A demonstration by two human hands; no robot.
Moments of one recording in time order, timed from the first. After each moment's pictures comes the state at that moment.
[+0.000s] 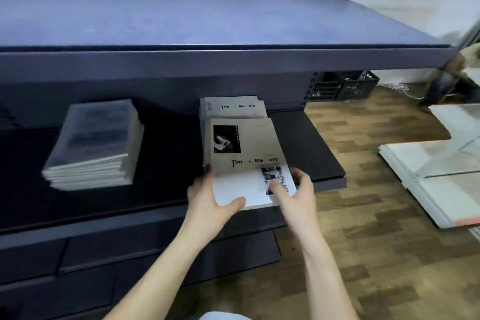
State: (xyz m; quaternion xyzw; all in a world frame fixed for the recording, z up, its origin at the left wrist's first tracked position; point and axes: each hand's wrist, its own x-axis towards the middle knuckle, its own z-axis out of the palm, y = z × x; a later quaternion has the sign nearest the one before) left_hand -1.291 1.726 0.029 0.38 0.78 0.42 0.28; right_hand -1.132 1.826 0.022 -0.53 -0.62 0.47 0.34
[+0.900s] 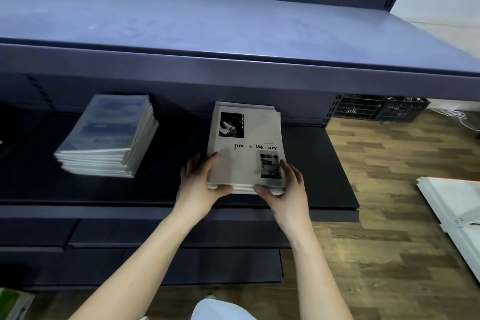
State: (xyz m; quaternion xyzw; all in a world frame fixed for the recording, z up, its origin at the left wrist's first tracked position) left_hand -1.319 1.781 0.014 0.37 0.85 0.35 0.15; right_hand -1.149 1.904 0.001 -0.41 -0.78 0.38 0.29
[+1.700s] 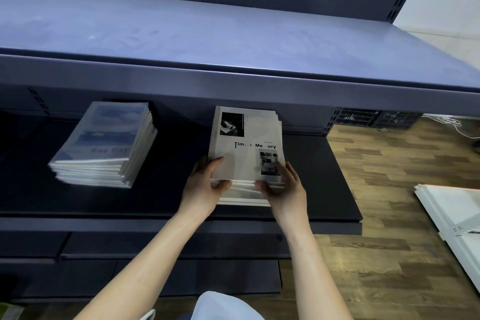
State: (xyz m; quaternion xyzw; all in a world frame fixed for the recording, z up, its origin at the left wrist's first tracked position) left_hand -1.336 1.806 0.009 0.37 0.82 0.41 0.15; right_hand -1.176 1.924 -0.001 -0.42 -0.78 0.35 0.31
